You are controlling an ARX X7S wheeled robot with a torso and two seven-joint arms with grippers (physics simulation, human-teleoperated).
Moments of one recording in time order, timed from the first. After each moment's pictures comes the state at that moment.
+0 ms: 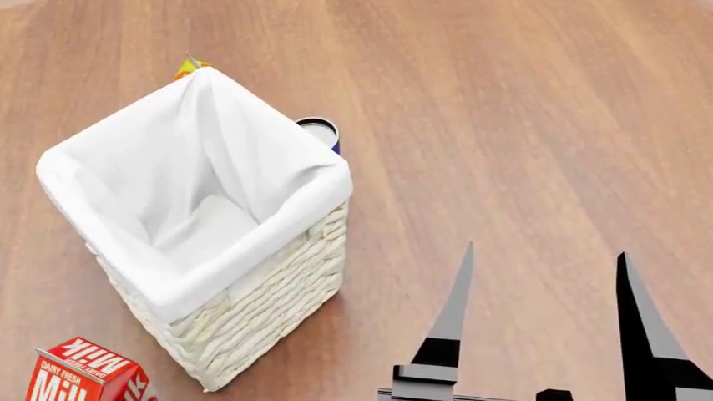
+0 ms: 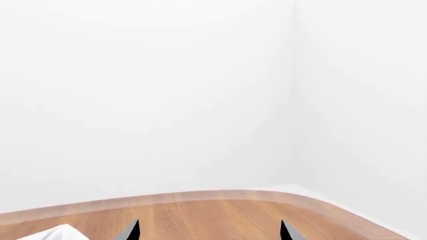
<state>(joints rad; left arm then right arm) 0.04 -0.27 0.65 0.28 -0.21 -0.36 -0.37 0.05 0.38 -0.21 -0.83 0.24 0.30 0.49</state>
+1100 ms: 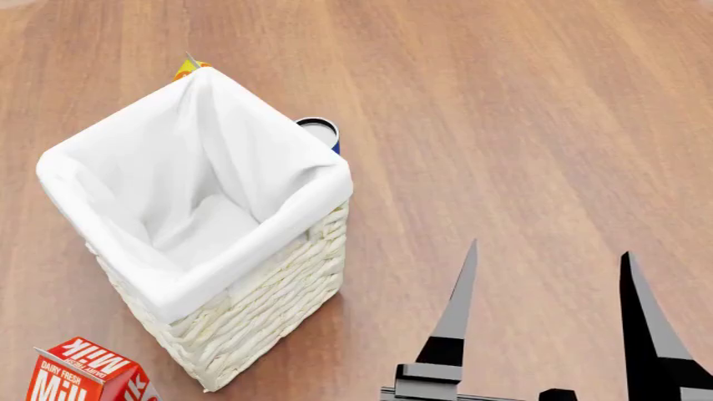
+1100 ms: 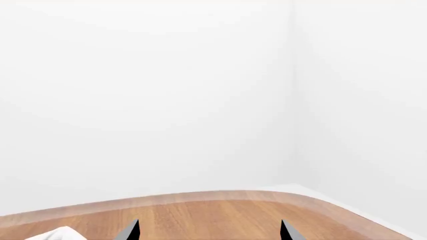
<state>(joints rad) -0.11 -0.21 0.66 -0.03 -0.21 -0.31 -0.33 0.05 0.39 -0.22 -0.83 0.26 0.29 0.51</state>
